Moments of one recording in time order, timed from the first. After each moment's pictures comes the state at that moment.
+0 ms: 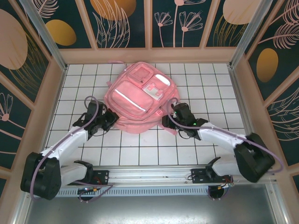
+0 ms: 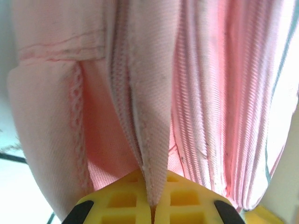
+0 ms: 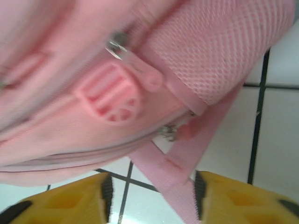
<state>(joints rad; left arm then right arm) -0.33 1.14 0.58 -0.24 0.27 -1.10 0.67 1.25 0.62 -0.13 -0.01 0.55</state>
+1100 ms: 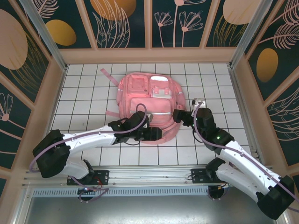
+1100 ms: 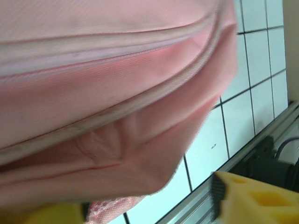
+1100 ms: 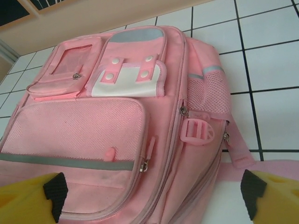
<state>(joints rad) -0.97 1.42 0.82 -0.21 0.20 -0.91 0.64 0.78 0.58 -0.28 0.22 0.52</state>
